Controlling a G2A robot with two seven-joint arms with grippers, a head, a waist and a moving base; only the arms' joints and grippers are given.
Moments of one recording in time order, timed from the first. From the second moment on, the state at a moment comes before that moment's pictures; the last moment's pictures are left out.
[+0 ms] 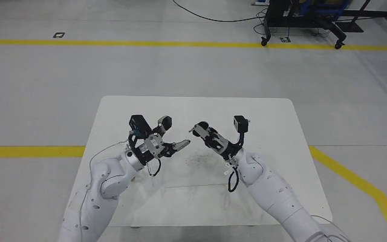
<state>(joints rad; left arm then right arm) 1.39 -1.13 -1.27 -1.73 0.85 -0.70 -0.06 -1.15 -1.31 0.96 -1.19 -0.34 -1.01 -0.08</state>
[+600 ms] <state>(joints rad) 1.28 -1.11 -1.19 -1.55 -0.09 -0.80 -0.57 -1.13 -1.30 0.93 -1.19 -0.30 -1.01 -0.06</state>
